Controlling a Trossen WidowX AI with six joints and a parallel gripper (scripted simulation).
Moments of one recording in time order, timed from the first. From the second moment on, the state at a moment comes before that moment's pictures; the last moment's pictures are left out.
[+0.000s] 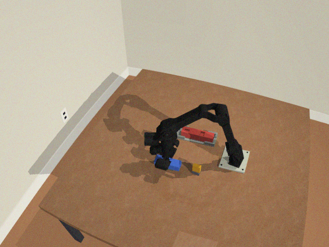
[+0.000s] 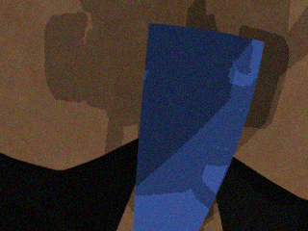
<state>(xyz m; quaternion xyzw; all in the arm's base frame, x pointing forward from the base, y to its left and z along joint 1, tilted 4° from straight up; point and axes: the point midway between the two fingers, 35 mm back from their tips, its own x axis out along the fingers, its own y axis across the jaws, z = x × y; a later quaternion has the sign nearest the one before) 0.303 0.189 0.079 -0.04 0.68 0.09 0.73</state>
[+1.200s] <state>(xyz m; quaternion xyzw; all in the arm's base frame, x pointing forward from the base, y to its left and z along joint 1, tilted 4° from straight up) 0.298 0.183 0.182 -0.04 0.68 0.09 0.73</state>
